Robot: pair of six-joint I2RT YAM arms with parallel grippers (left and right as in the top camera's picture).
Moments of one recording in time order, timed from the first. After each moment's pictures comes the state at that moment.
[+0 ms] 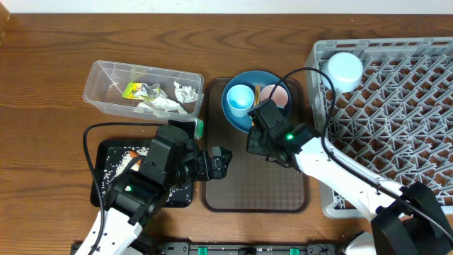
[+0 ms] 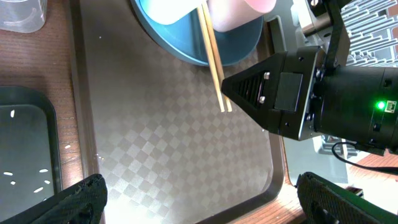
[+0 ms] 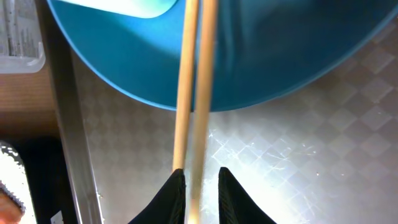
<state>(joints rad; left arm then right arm) -0.49 0.93 0.73 -0.63 0.28 -0.59 0.67 1.61 1.00 -0.53 -0.01 0.85</state>
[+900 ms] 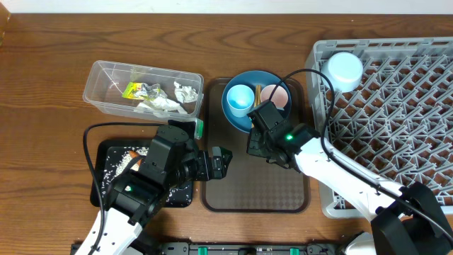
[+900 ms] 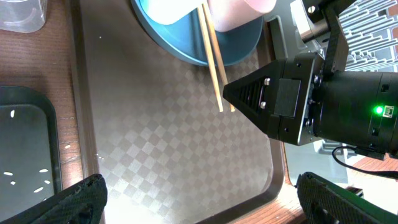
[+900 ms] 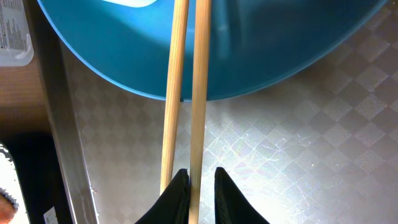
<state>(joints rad) -0.49 0.93 0.73 -0.63 0.28 -0.59 0.67 1.61 1.00 -0.56 -0.01 0.85</state>
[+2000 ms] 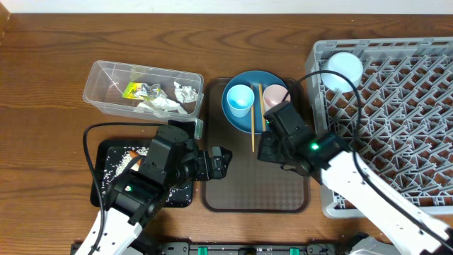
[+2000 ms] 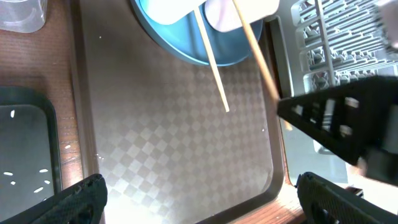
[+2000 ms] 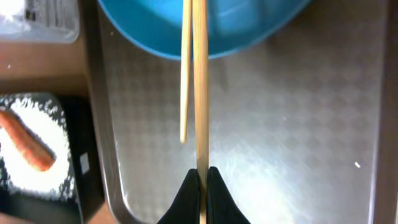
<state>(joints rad) -0.49 0.93 0.73 -0.63 0.28 -0.59 0.65 1.38 1.00 -0.74 -0.07 0.80</state>
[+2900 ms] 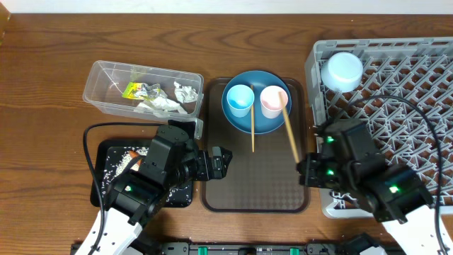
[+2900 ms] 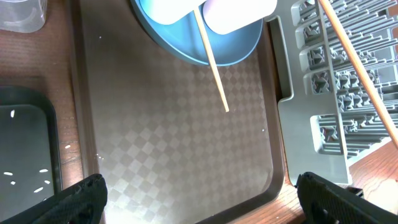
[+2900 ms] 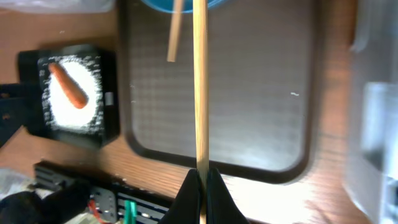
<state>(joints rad) -0.49 0.93 0.73 -0.63 0.28 -0.59 0.45 0.98 1.00 -1.10 -0.24 0.61</state>
